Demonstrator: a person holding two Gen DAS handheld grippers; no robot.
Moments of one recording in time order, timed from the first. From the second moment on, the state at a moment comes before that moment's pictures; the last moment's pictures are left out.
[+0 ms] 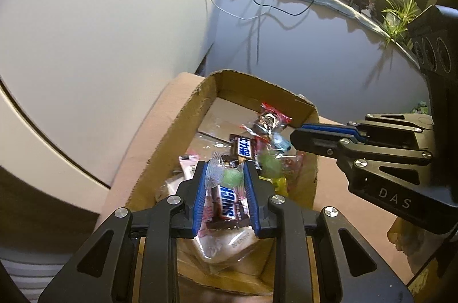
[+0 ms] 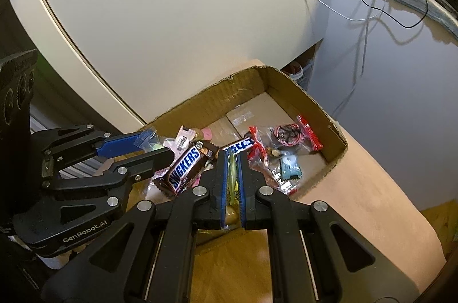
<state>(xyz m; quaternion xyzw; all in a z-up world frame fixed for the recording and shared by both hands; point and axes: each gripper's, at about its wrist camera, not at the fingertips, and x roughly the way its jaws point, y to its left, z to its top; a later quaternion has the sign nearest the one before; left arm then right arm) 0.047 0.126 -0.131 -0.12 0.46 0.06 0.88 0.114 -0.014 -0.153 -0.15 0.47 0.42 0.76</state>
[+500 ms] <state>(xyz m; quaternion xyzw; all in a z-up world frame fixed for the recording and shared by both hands) 0.047 0.138 -0.129 -0.13 0.47 0.08 0.87 0.119 -0.011 -0.146 -0.15 0.46 0.41 0.77</state>
